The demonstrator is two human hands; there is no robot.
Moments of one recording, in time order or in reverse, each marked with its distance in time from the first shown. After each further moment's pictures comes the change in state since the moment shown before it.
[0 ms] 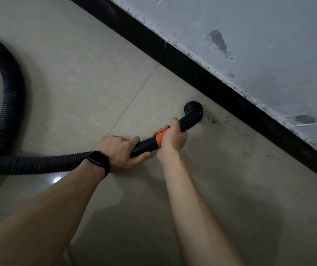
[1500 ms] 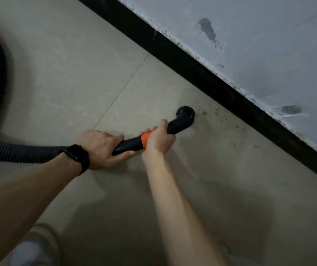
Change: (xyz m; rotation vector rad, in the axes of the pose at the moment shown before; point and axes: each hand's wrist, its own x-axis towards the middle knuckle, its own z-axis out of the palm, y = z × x) left_hand -0.018 -0.004 -0.009 0.050 -0.067 0.103; right_hand -0.012 0.020 -0.018 0.027 0.076 0.041
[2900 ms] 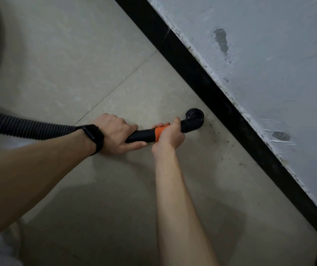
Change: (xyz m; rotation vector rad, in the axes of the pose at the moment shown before) left_hand 0.048 0.030 -0.004 -0.002 0.005 0.029; right_hand 0.025 -0.045 -0.005 -0.058 -0.018 -0.046
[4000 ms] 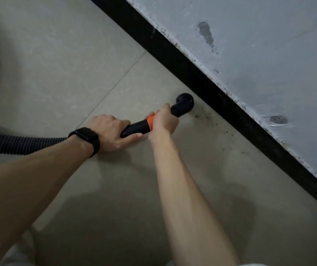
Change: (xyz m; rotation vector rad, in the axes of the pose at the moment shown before) left_hand -0.002 -0.008 0.000 -0.129 0.071 -0.107; right_hand 0.001 -0.006 0.021 -0.109 -0.017 -0.015
